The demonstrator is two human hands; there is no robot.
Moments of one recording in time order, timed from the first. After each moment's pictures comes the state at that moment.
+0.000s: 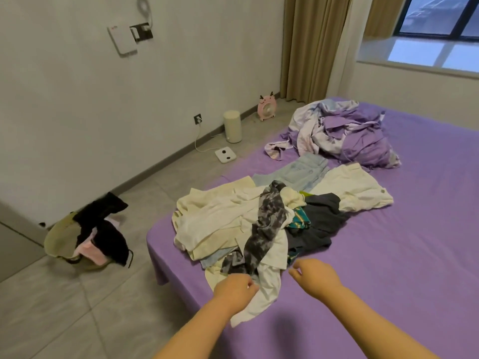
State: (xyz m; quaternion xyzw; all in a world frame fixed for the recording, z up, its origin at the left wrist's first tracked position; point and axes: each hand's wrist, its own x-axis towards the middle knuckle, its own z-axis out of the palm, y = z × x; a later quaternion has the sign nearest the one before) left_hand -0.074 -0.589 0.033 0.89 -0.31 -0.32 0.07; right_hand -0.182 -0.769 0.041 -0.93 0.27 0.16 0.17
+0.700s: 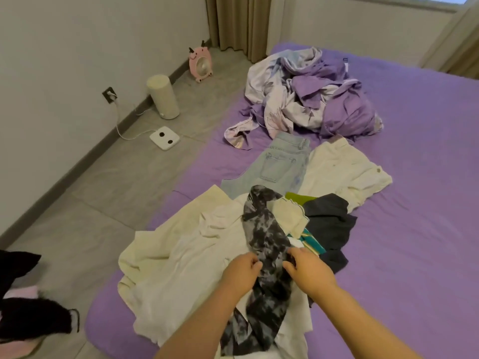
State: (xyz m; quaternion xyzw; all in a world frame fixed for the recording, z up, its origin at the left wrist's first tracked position) left_hand 0.165 -0.776 -0.068 0.81 -0.36 -0.44 0.15; right_hand 0.019 -0.874 -0.038 -0.83 0.45 0.15 0.29
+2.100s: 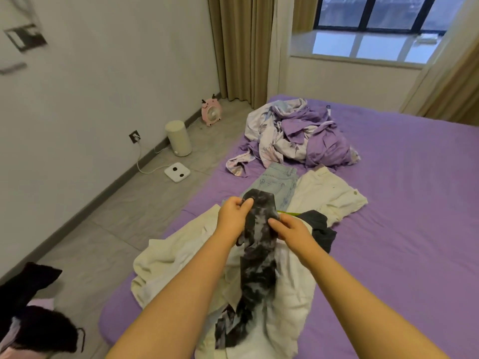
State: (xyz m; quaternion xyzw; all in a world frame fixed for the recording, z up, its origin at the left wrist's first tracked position) left_hand 0.141 -0.802 0.113 0.78 -0.24 -0.32 0.49; right_hand -0.001 -0.868 0.084 -0.66 0.39 -0.18 0.62
